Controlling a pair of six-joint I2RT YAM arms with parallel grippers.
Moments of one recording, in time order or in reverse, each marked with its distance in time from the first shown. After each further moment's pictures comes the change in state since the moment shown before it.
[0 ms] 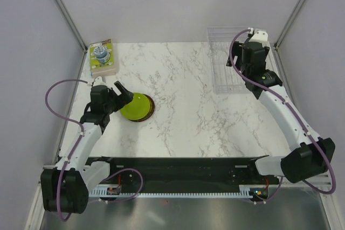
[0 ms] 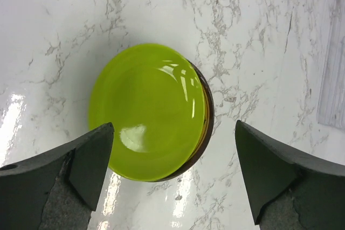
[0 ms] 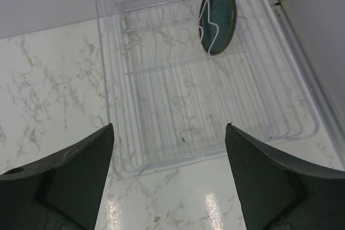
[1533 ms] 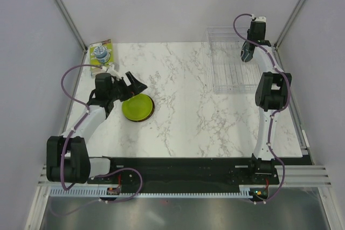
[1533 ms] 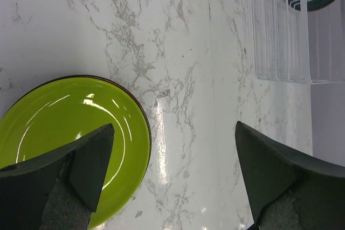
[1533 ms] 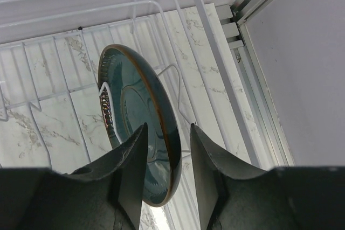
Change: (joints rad) left arm -0.001 0.285 0.144 0.196 0.387 0.050; right arm -0.352 1.089 0.909 0.030 -0.057 -0.313
